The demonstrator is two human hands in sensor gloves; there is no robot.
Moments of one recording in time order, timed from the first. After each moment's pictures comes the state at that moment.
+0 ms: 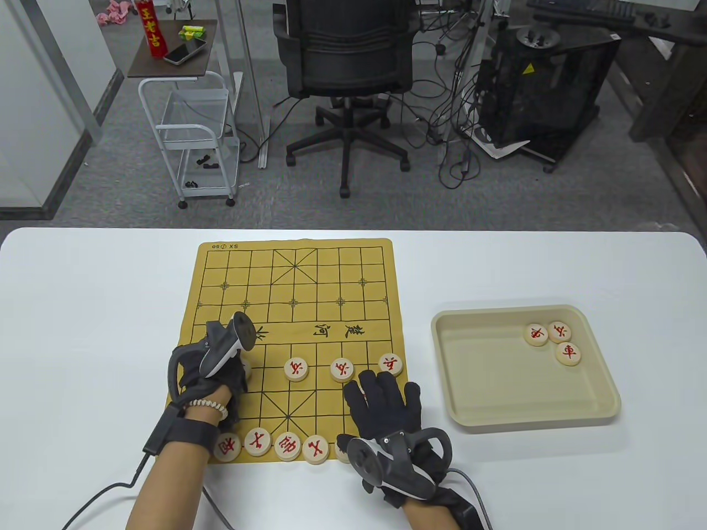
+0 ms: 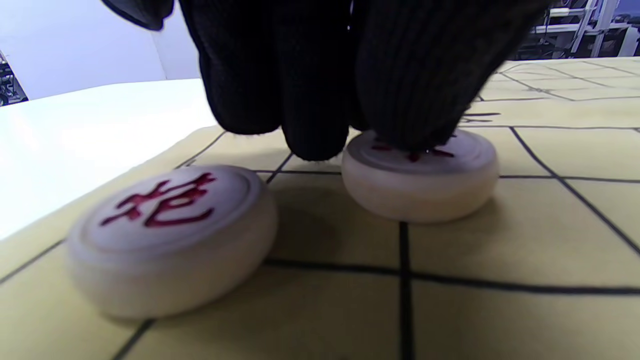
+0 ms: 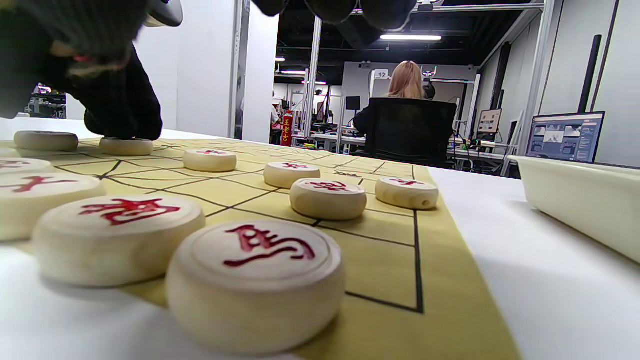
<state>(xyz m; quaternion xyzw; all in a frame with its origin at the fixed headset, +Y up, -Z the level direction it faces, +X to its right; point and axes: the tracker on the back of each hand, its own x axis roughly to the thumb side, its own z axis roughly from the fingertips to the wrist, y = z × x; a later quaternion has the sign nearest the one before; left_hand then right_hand) -0.254 -0.769 -0.401 -0.13 0.14 -0.04 0.98 0.034 -0.755 -0.240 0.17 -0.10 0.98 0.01</state>
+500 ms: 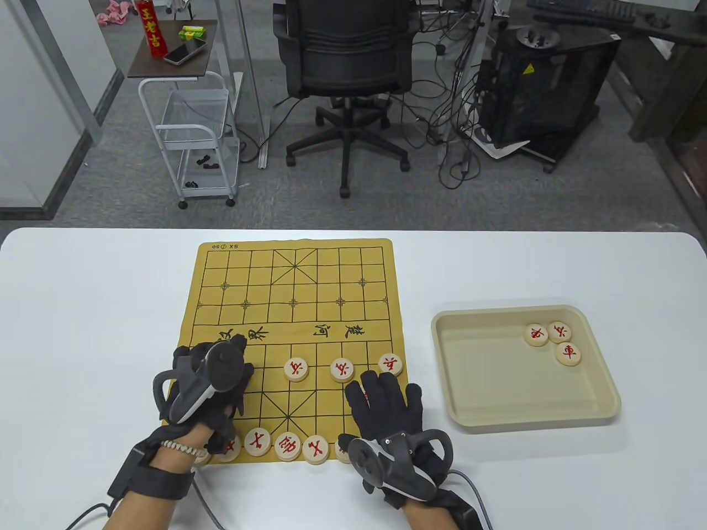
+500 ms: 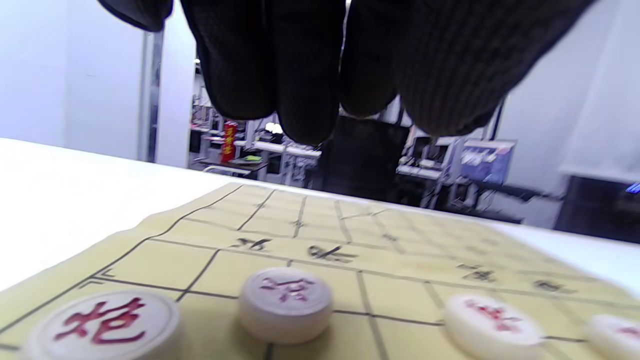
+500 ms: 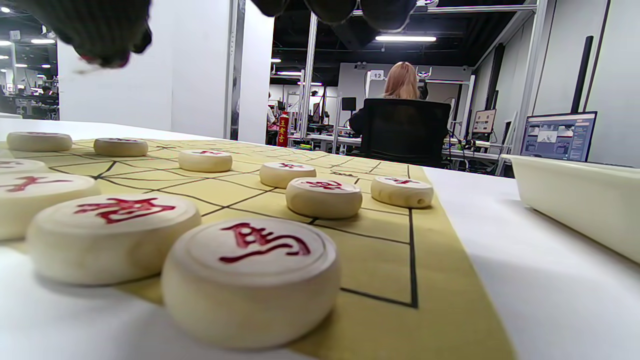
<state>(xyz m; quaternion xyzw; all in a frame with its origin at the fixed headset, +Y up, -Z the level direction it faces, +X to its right) -0.253 -0.711 -0.318 0.05 0.00 0.08 1.00 0.036 -0.755 -0.239 0.16 -0.10 0.98 0.01</state>
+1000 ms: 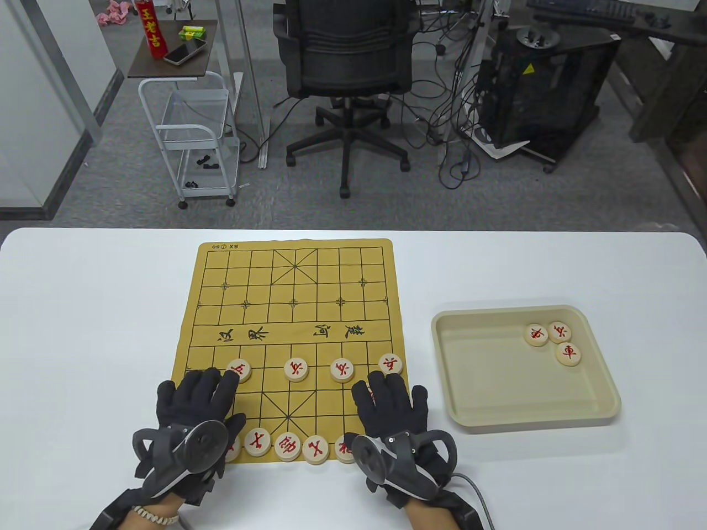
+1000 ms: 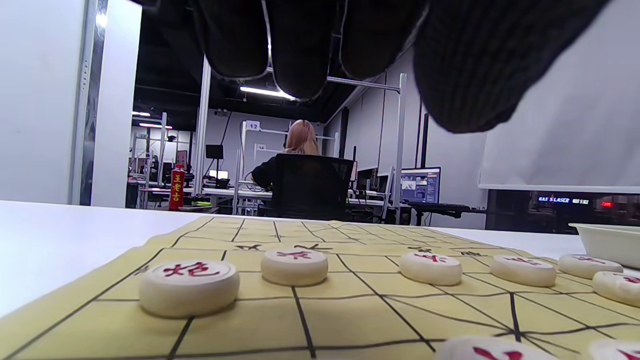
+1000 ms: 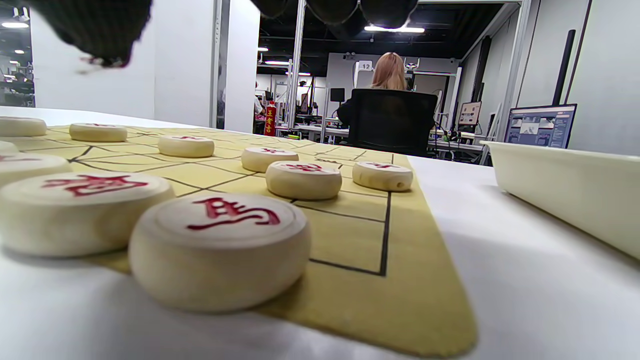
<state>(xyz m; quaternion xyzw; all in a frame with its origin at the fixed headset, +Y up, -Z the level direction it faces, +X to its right) -0.269 -0.736 -0.245 0.12 -0.08 0.04 0.99 0.041 -0.760 -0.242 0.14 -0.09 0.99 0.00</state>
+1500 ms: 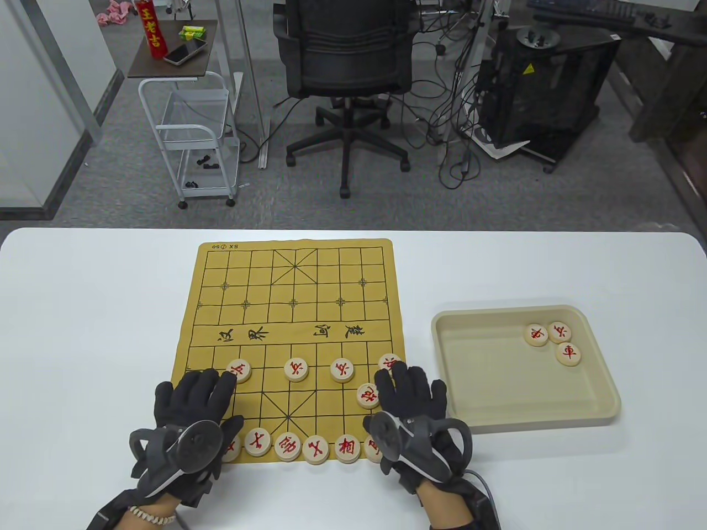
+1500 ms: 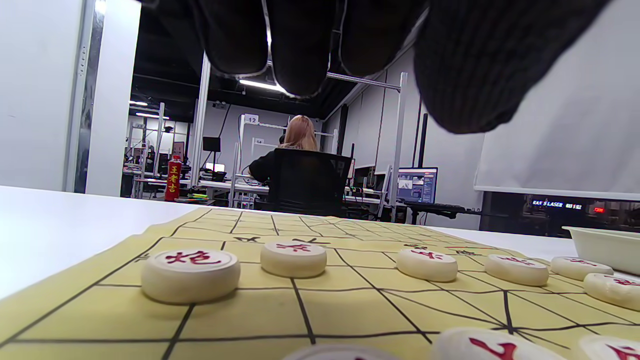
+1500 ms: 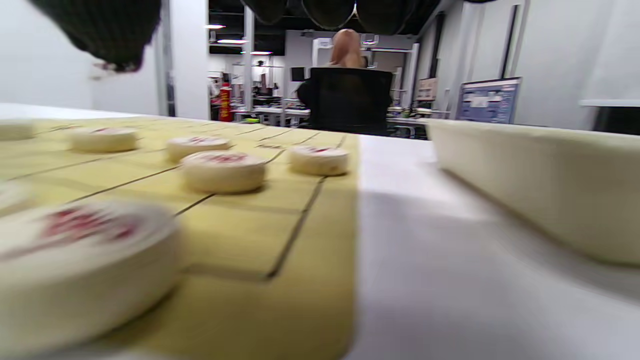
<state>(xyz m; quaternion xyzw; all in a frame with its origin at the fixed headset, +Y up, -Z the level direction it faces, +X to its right) -0.273 -0.737 -0.246 0.11 -0.08 0.05 0.99 0.081 -0.752 -0.273 0.05 -0.07 1.00 0.01</state>
